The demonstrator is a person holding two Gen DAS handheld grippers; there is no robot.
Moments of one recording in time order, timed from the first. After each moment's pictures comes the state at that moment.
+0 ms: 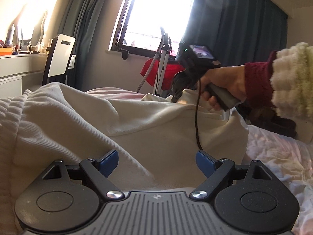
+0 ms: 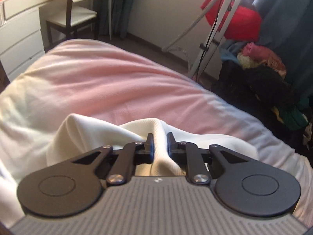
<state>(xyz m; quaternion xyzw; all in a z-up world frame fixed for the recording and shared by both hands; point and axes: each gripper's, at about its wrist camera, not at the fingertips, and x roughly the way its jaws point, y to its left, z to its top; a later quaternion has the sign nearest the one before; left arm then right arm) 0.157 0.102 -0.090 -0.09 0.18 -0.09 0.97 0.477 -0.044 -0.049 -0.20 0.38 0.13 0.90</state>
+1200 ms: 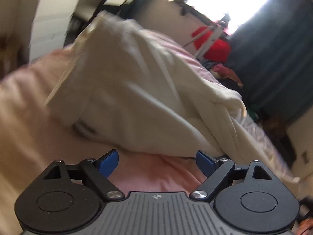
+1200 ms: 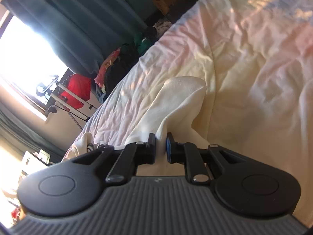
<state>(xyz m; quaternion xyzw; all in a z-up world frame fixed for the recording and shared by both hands) 0.078 0.147 -0.074 -0.32 0.36 0.00 0.87 0.048 -0.471 -0.086 0.42 0.22 -0.15 0.87</state>
